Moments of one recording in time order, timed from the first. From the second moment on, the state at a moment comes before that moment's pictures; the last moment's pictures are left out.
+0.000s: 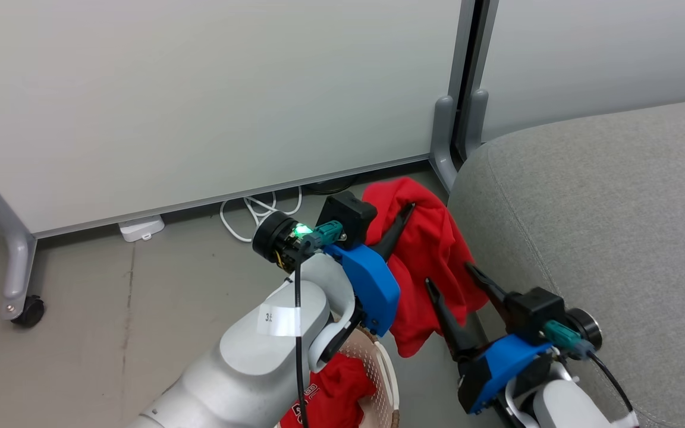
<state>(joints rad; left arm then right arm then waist) -0.77 0.05 -1.00 0.67 -0.72 -0.03 -0.11 -0.22 -0.05 0.26 0.32 0.12 0.13 -0.11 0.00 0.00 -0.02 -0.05</state>
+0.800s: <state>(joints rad) -0.80 0.05 -1.09 0.68 -0.80 -0.03 -0.13 -0.50 -0.23 0.70 0.53 0.49 0.13 -0.06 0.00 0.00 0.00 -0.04</state>
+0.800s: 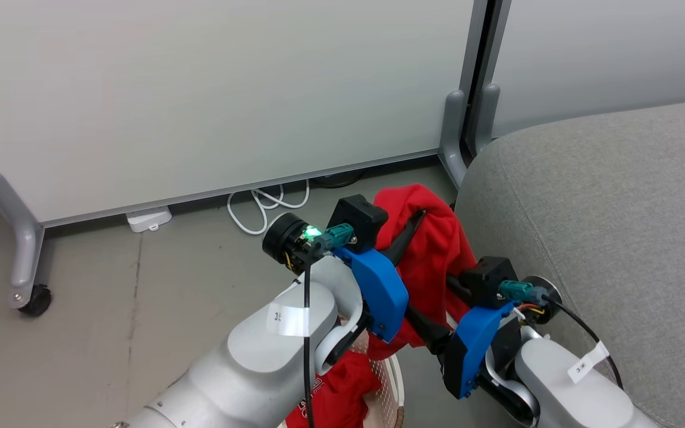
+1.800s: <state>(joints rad) -0.83 0.05 -1.16 0.72 -0.87 -0.01 -0.17 -0.65 -0.23 0.91 0.75 0.66 0.13 -0.23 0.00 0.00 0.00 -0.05</state>
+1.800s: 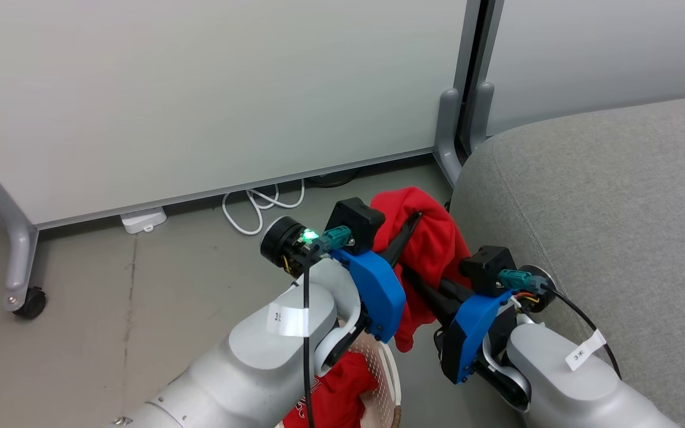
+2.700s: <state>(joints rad) -0.78 0.08 -1.12 0.74 -0.88 0.04 -0.26 -0.66 -0.24 0.90 0.77 0.67 0.13 -0.26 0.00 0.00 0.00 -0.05</state>
